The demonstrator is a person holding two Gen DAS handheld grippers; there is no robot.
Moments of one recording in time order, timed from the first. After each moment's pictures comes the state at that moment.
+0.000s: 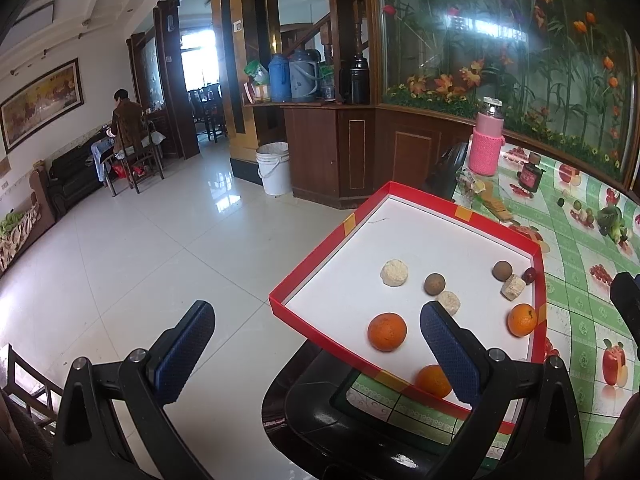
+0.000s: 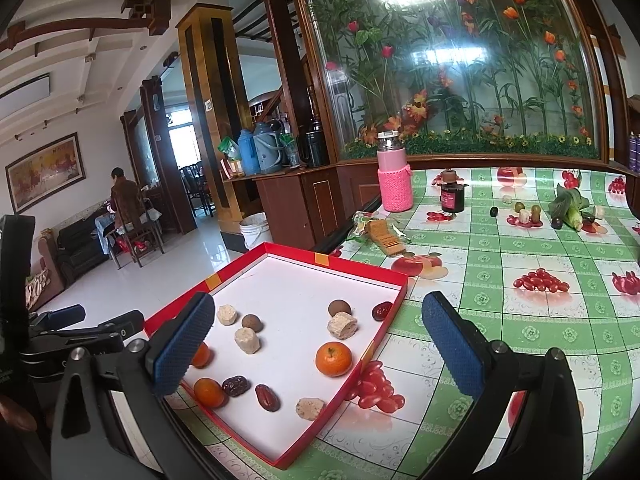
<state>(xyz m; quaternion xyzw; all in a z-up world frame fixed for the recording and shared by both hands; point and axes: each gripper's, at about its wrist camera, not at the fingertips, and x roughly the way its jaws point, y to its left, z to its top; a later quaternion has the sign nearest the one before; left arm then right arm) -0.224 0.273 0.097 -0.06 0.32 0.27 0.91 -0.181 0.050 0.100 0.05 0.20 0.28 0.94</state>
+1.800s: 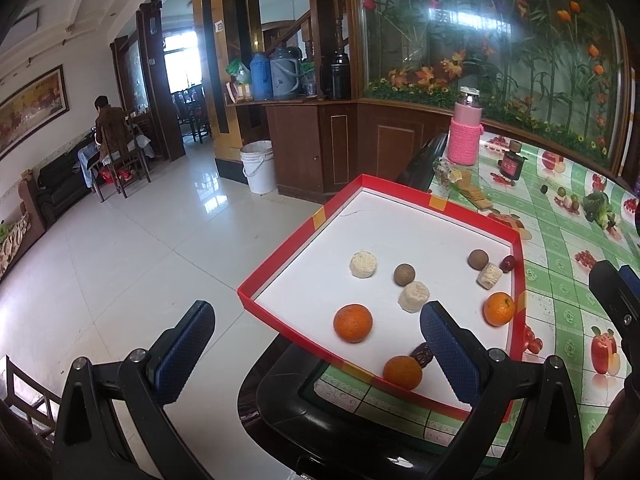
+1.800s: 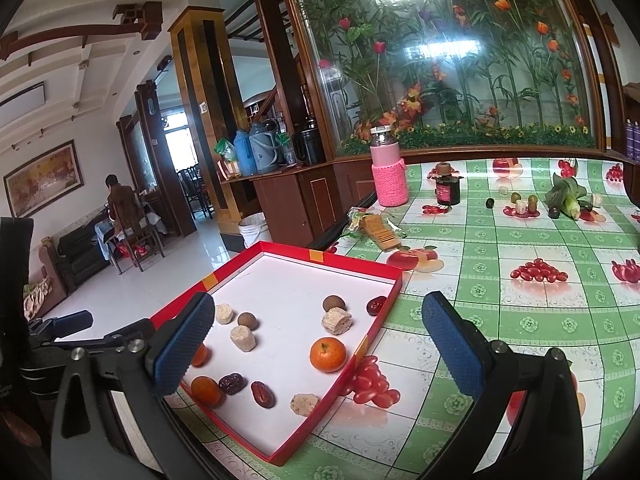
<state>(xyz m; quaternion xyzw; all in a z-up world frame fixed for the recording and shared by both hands) -0.218 0.250 0.100 -0.05 0.33 0.24 0.91 -0.174 0.039 0.099 0.07 0.21 0.28 0.93</state>
